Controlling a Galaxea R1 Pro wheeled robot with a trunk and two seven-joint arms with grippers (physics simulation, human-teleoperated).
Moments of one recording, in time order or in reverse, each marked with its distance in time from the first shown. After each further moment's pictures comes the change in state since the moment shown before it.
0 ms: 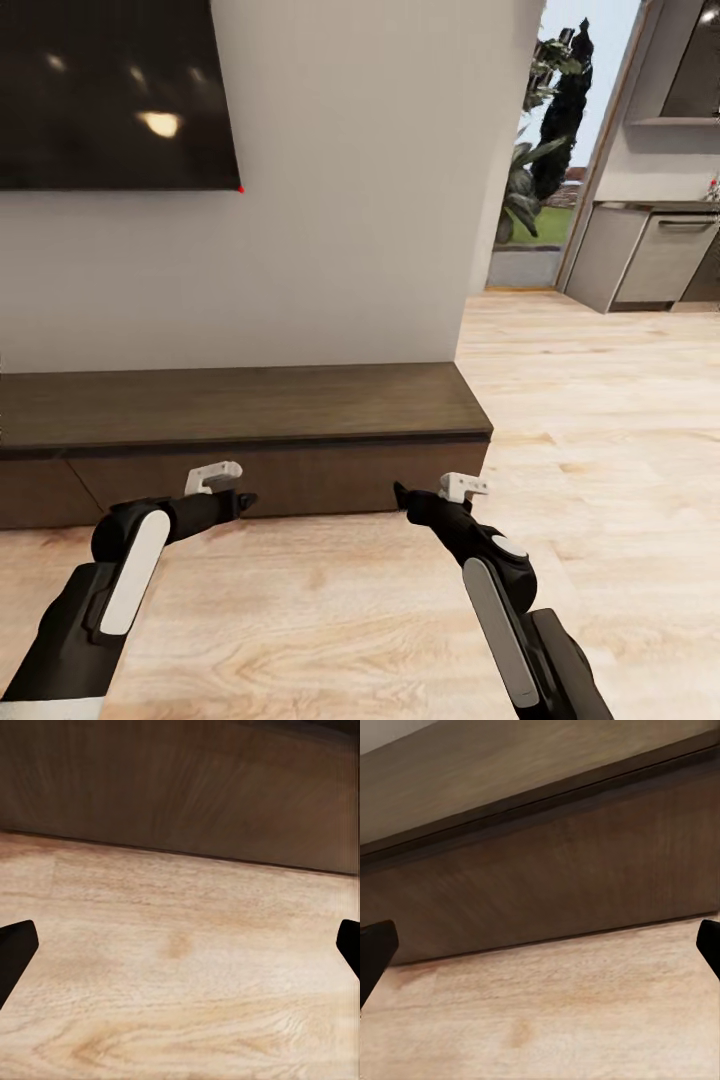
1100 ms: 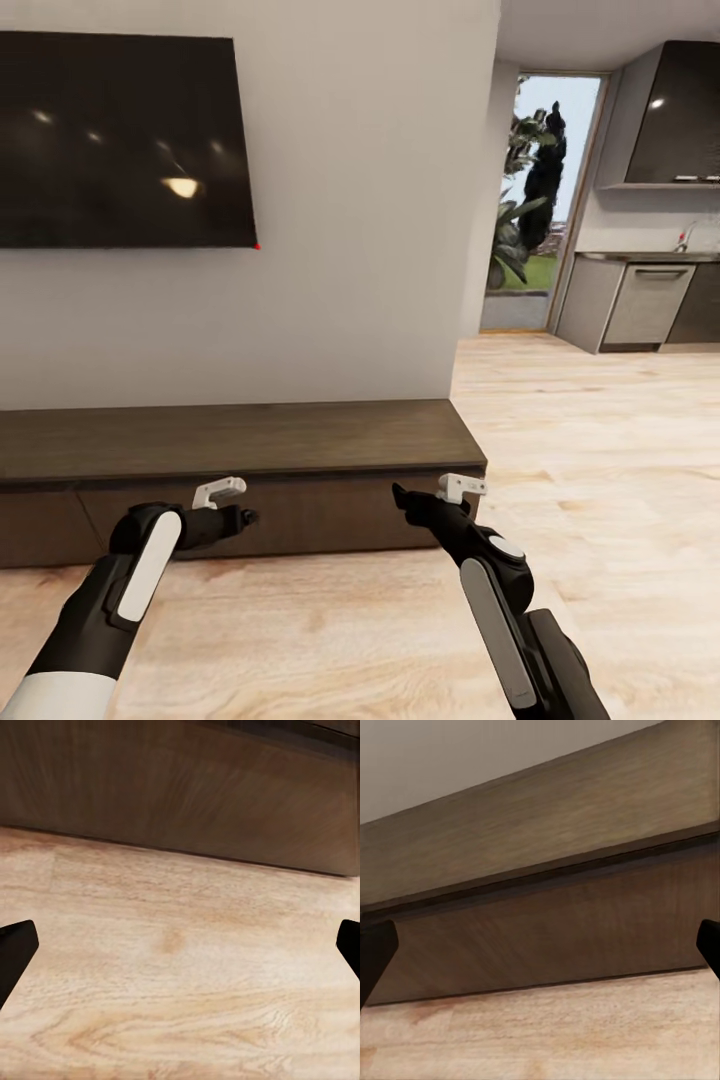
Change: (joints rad) left arm -0.044 0.005 -0.005 0.199 0.018 0.000 0.002; right arm 0.000 0.005 0.008 0.006 0.000 -0.002 -0.011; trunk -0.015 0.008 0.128
